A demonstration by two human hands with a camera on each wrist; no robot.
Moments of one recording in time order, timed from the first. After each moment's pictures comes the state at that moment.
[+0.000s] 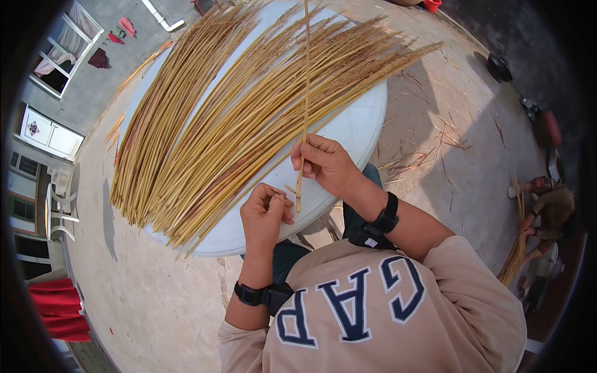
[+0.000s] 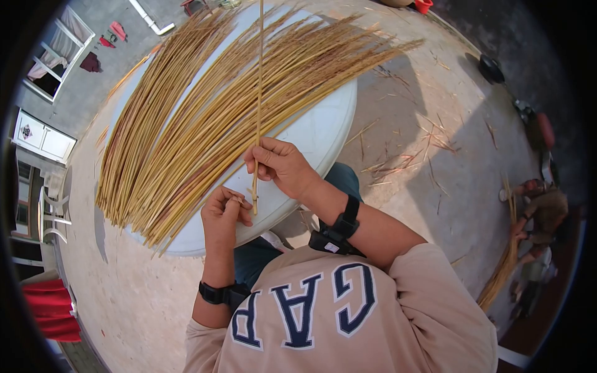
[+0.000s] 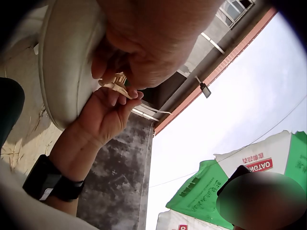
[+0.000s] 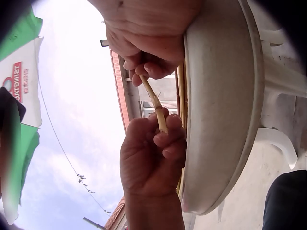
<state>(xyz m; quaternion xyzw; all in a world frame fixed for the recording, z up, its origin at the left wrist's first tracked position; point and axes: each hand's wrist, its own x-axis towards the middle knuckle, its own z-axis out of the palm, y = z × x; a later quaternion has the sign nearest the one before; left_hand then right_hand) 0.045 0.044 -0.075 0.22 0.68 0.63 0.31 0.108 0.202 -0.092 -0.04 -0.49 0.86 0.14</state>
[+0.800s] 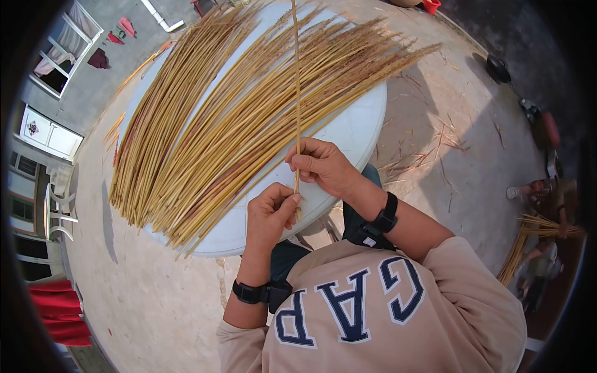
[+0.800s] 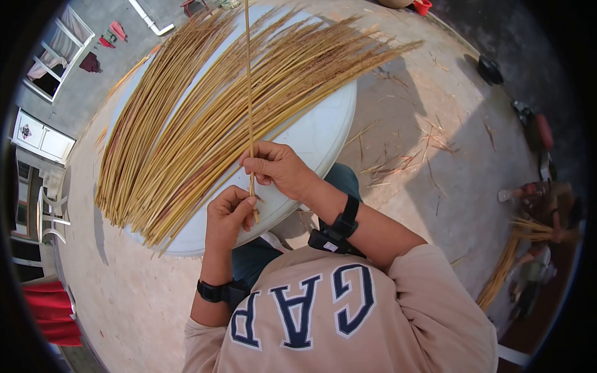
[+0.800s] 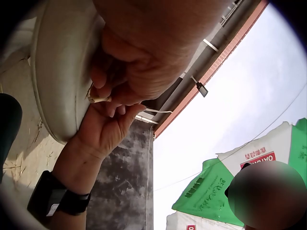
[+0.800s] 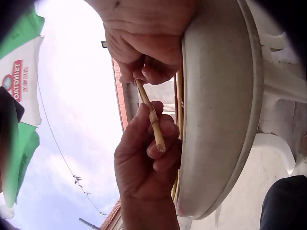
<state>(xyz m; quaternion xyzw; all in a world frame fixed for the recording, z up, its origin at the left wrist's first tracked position) 0.041 0.044 -0.071 0.27 0.66 0.59 0.37 0.107 0.200 -0.089 -0.04 -0.45 0.88 0.15</state>
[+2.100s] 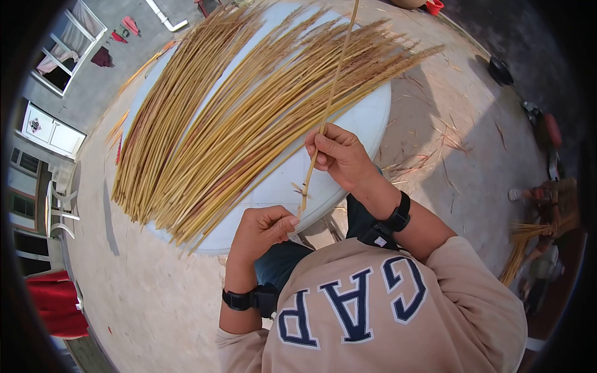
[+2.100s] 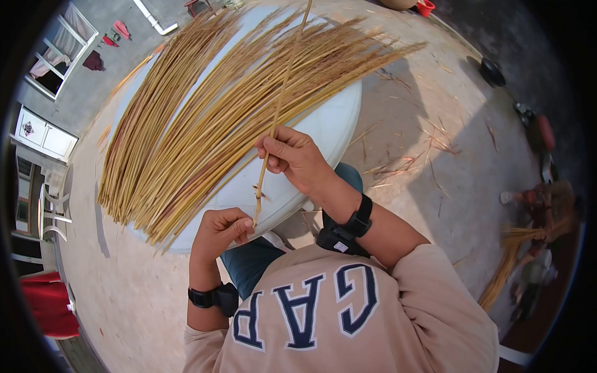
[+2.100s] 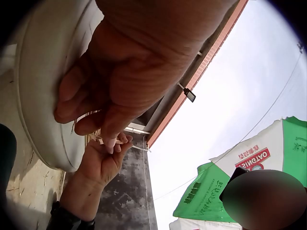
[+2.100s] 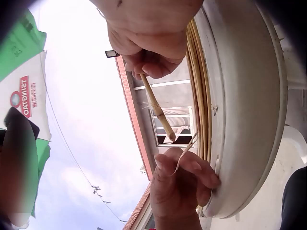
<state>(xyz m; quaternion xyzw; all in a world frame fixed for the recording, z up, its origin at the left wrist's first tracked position) 0.020 0.007 -0.056 0.37 0.67 0.44 0.47 0.113 0.208 -0.081 -0.05 -0.34 0.92 0.21</state>
